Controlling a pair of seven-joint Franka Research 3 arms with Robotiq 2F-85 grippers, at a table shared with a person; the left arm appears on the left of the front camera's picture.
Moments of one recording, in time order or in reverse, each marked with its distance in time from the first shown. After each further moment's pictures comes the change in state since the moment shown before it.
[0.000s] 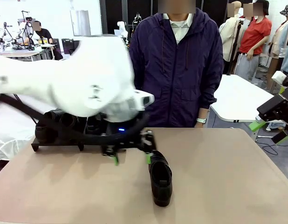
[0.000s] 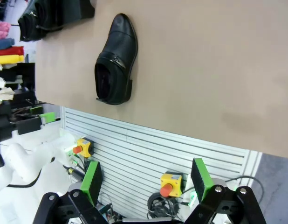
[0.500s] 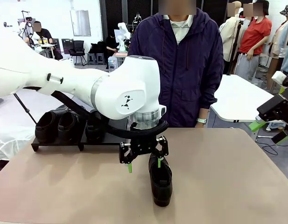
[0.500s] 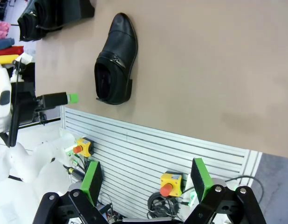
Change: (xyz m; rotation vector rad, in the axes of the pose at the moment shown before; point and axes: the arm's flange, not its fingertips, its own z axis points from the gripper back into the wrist) left arm 0.035 -0.027 -0.048 0.092 0.070 0.207; right arm 0.000 0.000 0.000 0.000 0.001 -0.001
